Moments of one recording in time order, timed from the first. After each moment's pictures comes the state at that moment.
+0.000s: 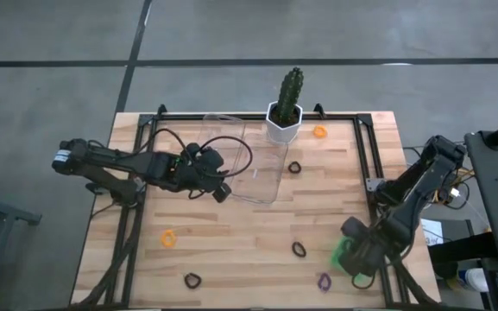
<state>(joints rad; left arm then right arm) -0.17 1.35 1.31 -0.84 -0.60 -0.63 0.89 1.36 1.07 -1.12 -0.08 1.81</state>
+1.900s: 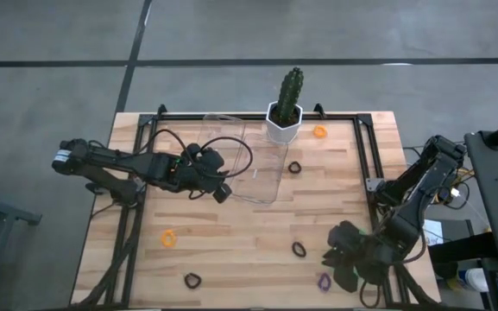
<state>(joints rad) -0.18 1.35 1.31 -0.82 -0.60 -0.62 0.89 1.36 1.16 -0.76 0.37 1.29</state>
